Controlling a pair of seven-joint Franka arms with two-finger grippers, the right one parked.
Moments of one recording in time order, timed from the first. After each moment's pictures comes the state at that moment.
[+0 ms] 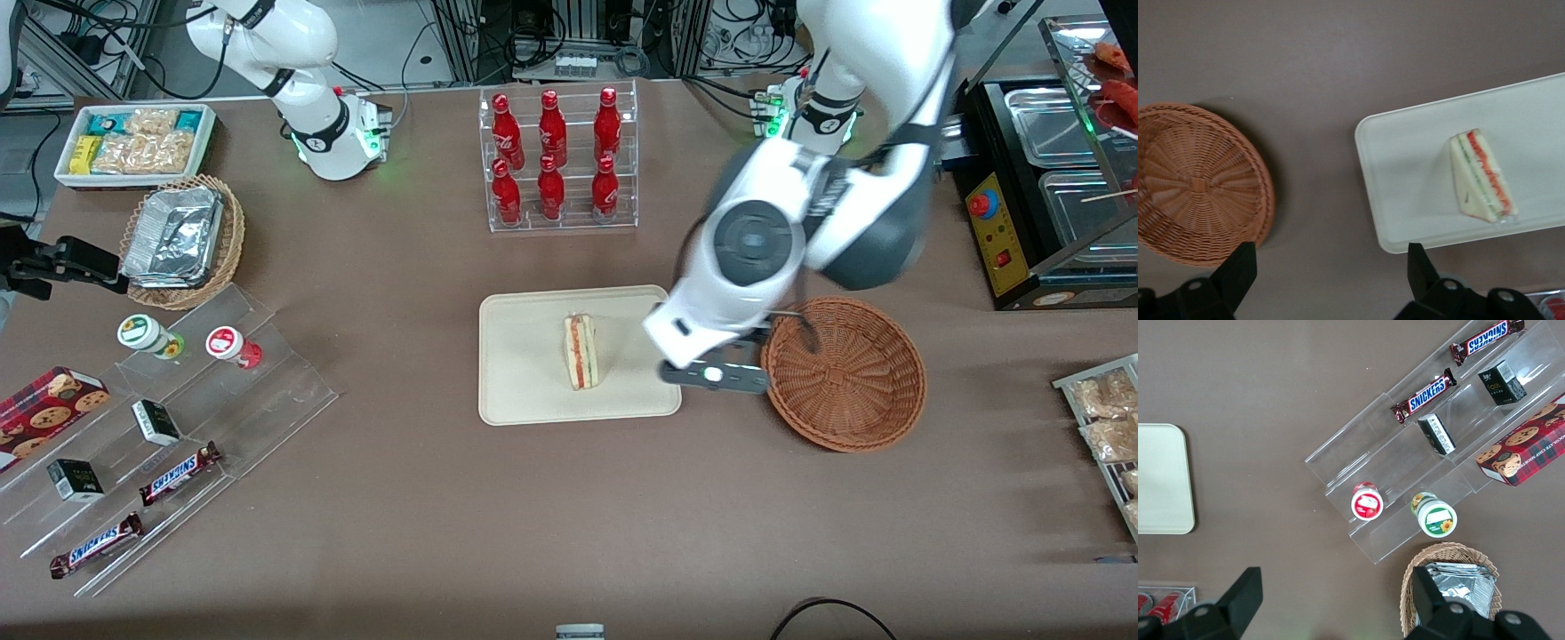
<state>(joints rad) -0.41 0.48 -0.10 -1.25 0.04 1.59 -0.32</state>
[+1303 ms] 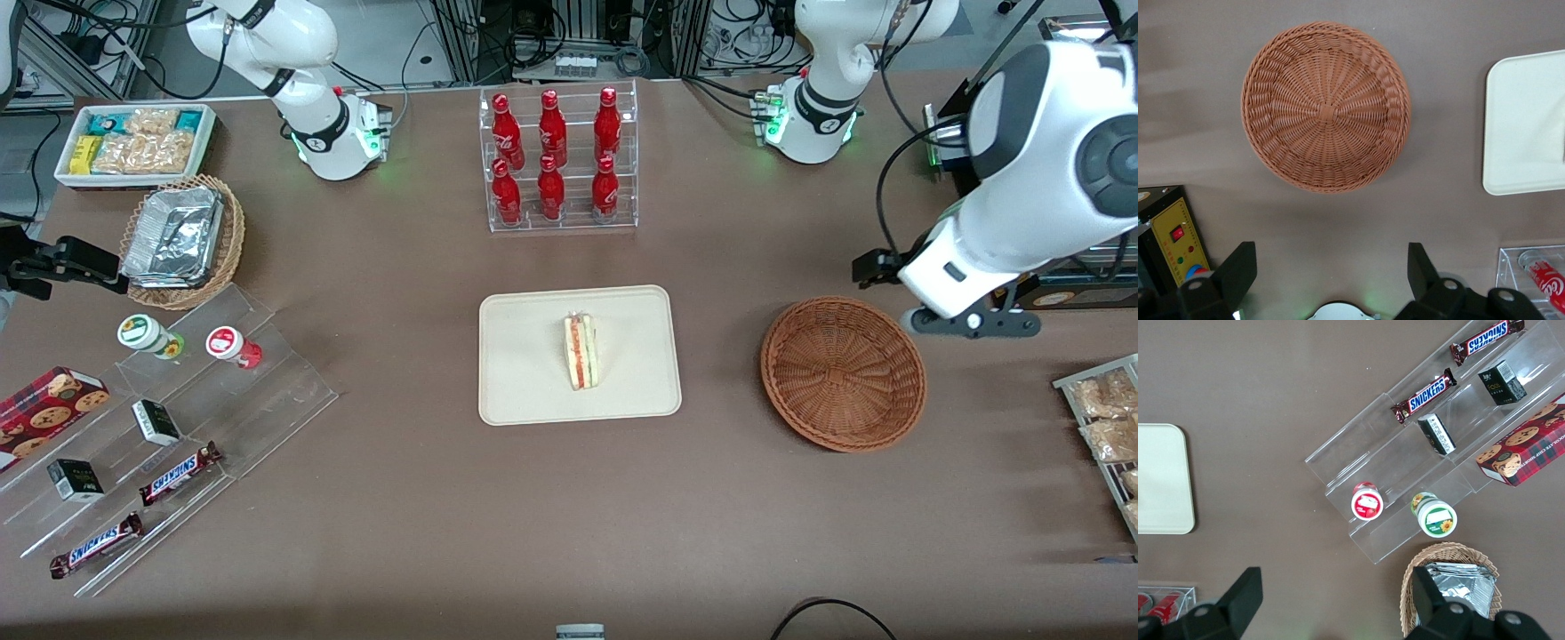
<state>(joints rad) -0.10 0.10 -0.08 -1.62 0.04 1.51 -0.10</state>
